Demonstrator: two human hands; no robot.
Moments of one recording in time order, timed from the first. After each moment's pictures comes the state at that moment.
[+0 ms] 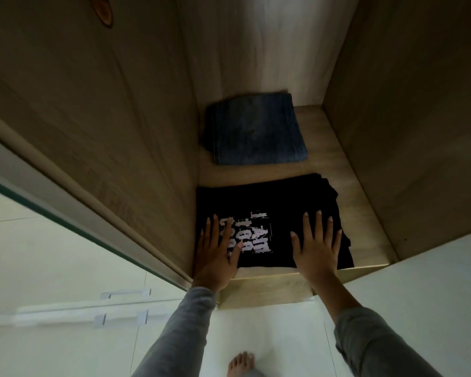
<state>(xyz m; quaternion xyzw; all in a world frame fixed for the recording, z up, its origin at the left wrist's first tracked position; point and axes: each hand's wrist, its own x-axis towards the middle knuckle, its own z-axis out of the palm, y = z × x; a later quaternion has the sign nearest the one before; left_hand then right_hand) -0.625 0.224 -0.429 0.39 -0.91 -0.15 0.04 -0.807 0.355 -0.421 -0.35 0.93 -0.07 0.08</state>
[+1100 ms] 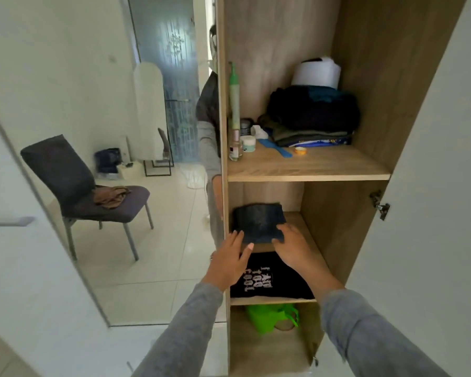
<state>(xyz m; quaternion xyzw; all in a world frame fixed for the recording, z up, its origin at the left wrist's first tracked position) -0.486 0.346 -0.067 0.34 -0.88 -0.27 0.18 -0.645 0.423 -0.051 -0.45 0.84 -0.29 0.12</state>
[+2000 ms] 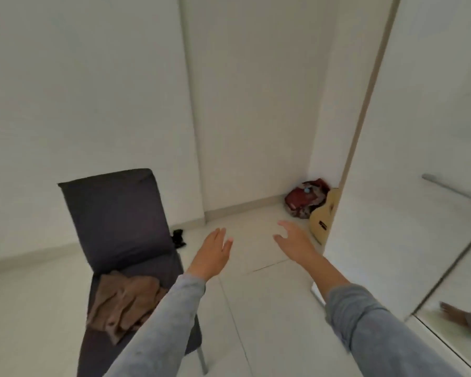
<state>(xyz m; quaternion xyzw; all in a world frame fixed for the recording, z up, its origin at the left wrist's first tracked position) 0.301 0.497 -0.088 0.81 -0.48 -0.17 0.27 0.128 0.373 -0.058 -0.82 0.44 -0.15 0.34</state>
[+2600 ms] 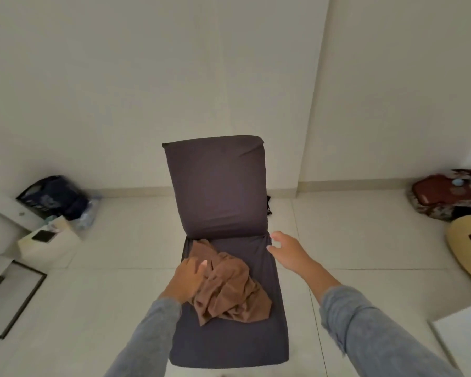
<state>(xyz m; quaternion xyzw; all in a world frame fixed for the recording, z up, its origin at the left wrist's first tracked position) 0.601 0.638 -0.213 0.92 -0.17 -0.24 0.24 0.482 0.397 -0.168 -0.86 0.28 0.06 0.42</state>
